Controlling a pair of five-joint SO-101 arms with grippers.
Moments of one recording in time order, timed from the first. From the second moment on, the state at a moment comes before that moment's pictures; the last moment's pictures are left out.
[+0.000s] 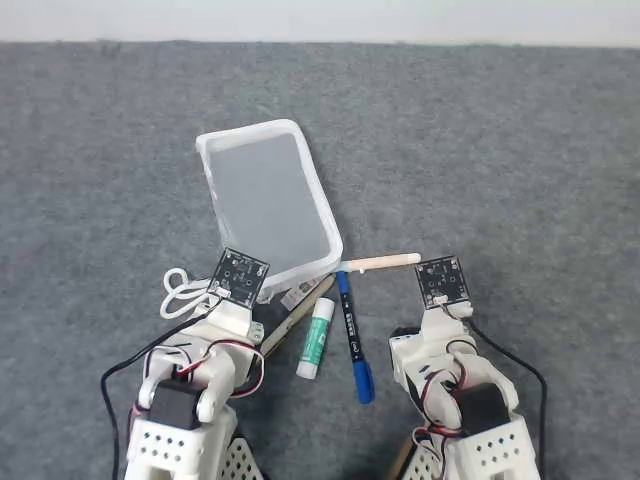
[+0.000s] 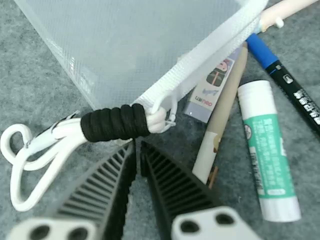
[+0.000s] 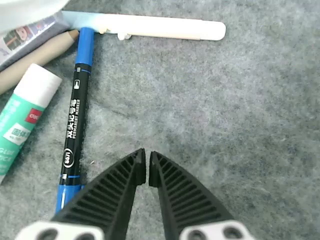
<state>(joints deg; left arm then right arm) 6.2 -103.3 97.3 72.0 -4.5 -21.2 -103.1 95.2 72.7 -6.7</state>
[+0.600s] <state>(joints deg) 3.9 -103.3 96.6 72.0 -4.5 -21.2 -103.1 95.2 74.3 -6.7</state>
